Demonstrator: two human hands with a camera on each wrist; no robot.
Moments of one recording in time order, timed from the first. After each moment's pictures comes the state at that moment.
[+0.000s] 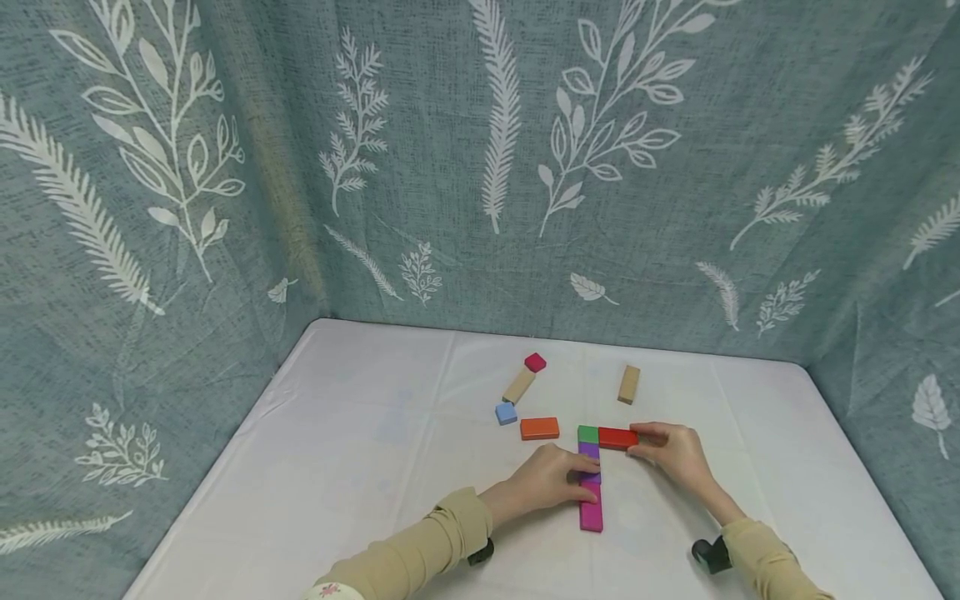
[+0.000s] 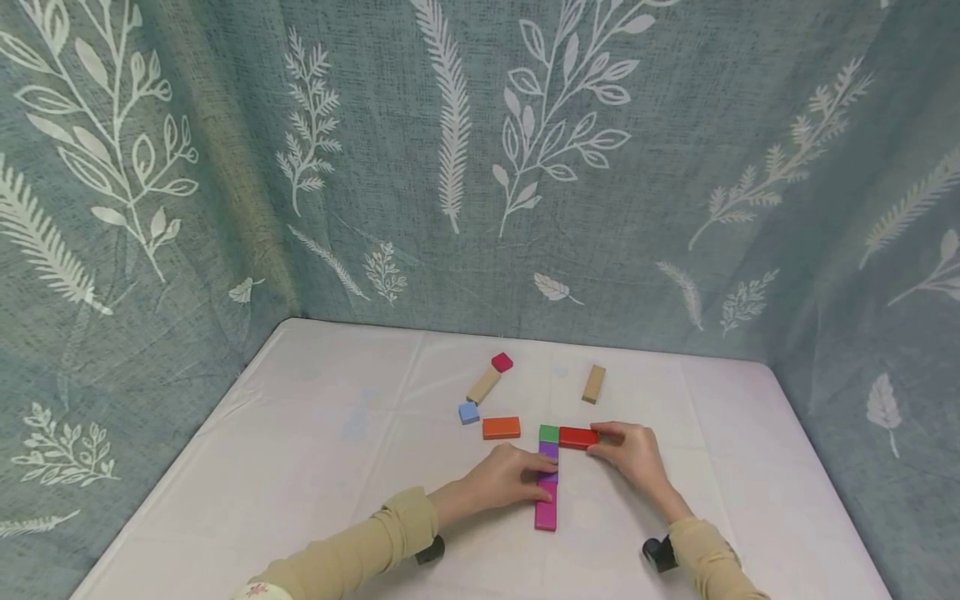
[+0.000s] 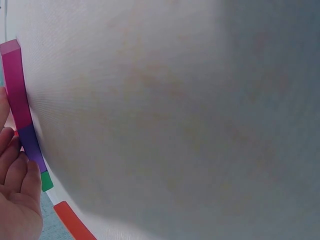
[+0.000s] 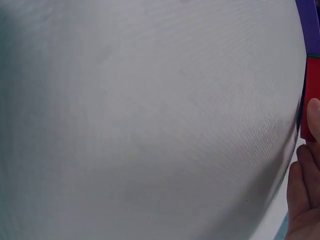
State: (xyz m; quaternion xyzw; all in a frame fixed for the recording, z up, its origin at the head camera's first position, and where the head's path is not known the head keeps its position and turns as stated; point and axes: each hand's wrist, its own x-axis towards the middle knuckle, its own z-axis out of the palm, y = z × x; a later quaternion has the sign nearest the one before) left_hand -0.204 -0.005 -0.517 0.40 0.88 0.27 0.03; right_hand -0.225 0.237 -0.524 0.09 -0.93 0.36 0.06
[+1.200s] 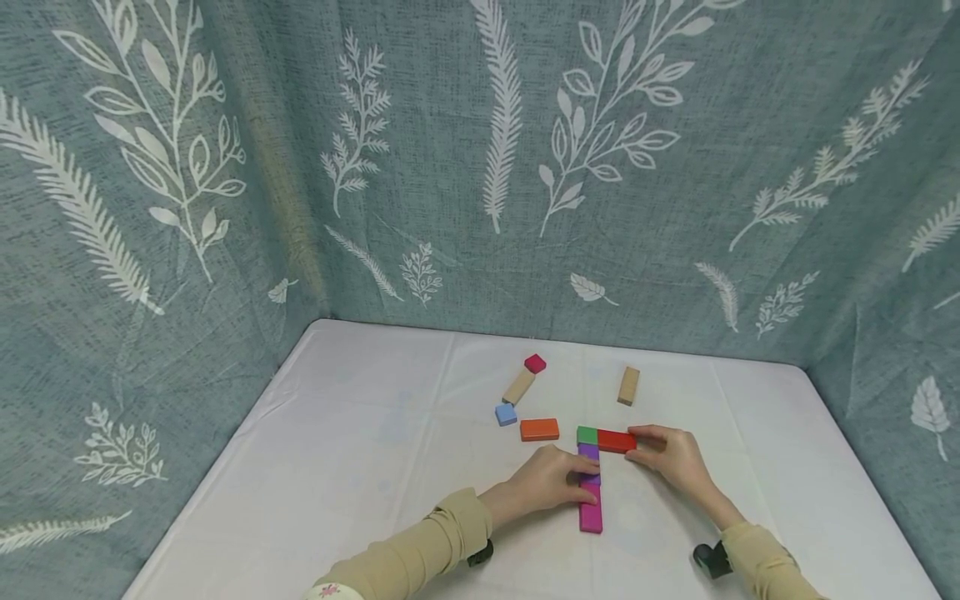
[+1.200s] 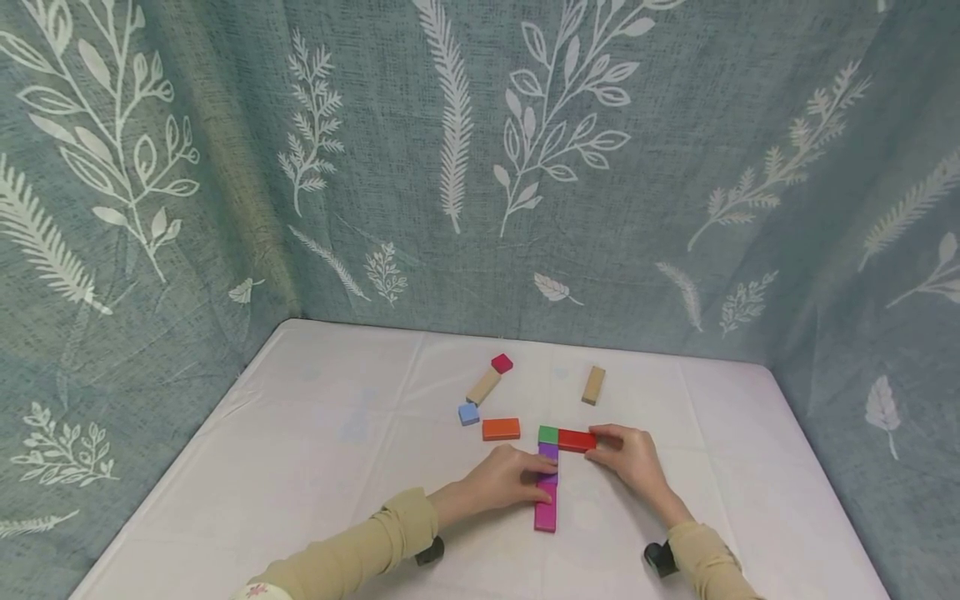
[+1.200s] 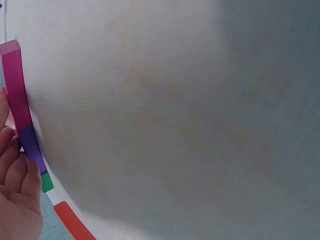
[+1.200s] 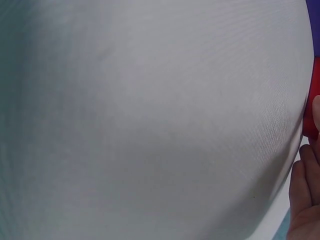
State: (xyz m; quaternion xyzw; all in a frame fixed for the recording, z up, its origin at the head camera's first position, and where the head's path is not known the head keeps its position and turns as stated) left_hand -0.202 -0.005 -0.515 0.37 0.89 0.26 0.05; right_hand -0.221 0.234 -0.529 0.10 -0.93 0.36 0.06
